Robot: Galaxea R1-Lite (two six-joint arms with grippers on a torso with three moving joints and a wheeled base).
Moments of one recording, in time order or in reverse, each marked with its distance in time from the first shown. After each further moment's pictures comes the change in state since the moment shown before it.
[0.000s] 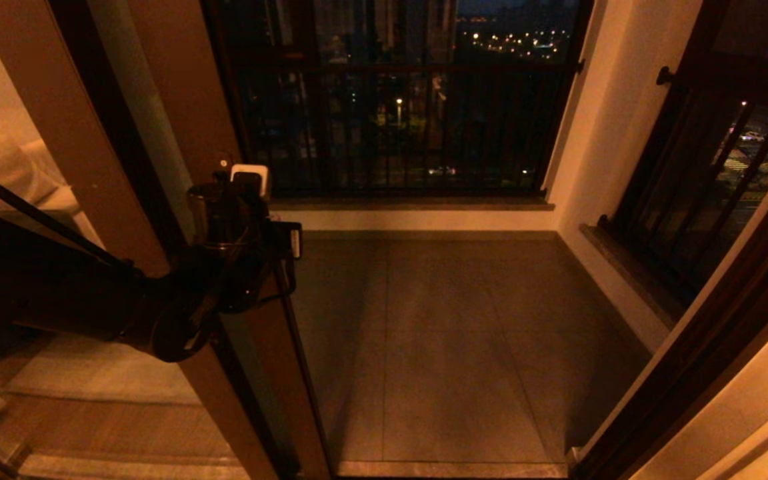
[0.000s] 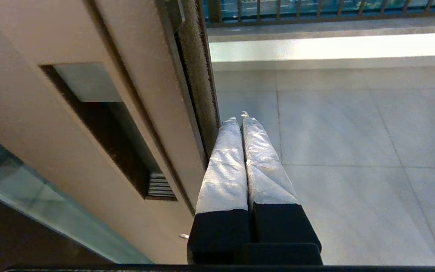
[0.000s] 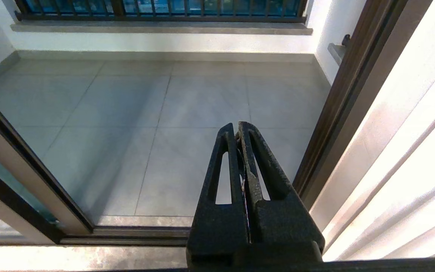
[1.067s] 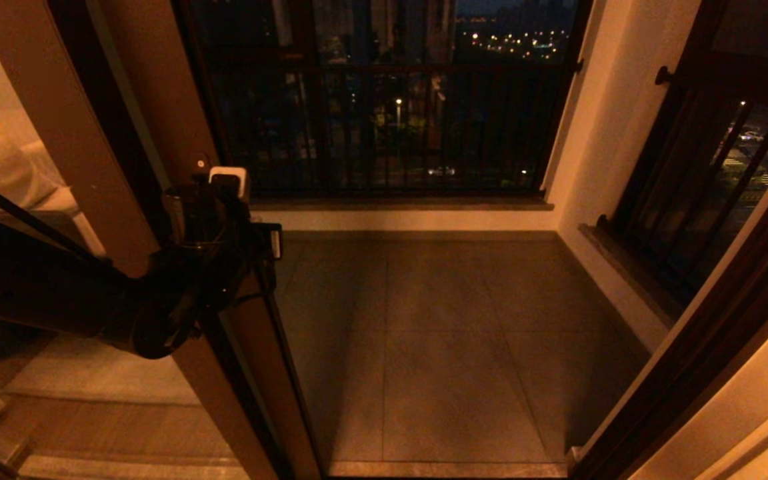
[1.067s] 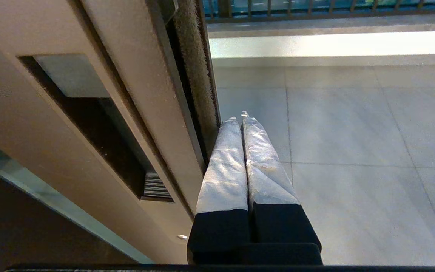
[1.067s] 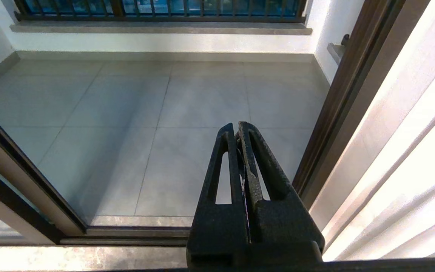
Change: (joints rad) left arm 0.089 -0.005 0.026 -0.003 -0.044 0.000; right arm 0.000 0.000 0.000 0.000 0.000 0.000
